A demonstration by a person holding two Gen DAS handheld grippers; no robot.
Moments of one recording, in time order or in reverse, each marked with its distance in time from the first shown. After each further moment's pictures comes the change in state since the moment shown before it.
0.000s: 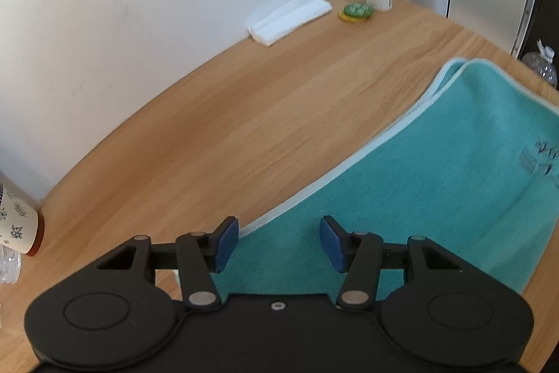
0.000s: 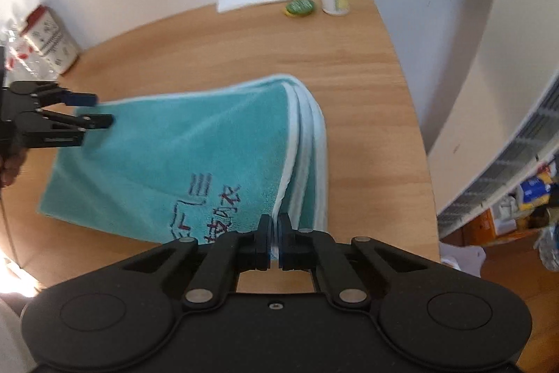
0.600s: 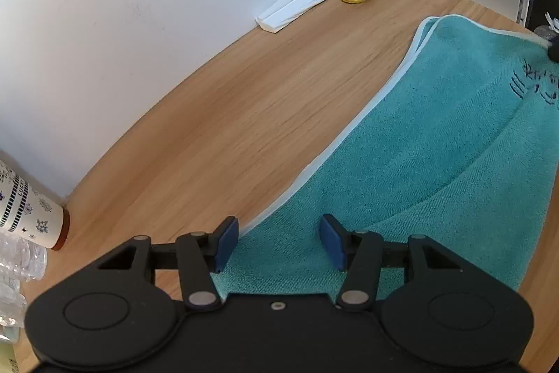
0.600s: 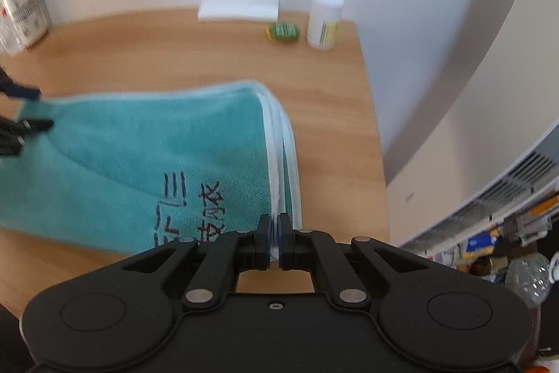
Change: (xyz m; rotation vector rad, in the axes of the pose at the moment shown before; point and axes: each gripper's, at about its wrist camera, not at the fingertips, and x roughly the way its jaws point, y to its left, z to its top) left arm -0.009 -0.011 -0.016 0.043 0.018 0.104; right arm 0.012 0.017 0.023 -0.170 -0.038 -0.209
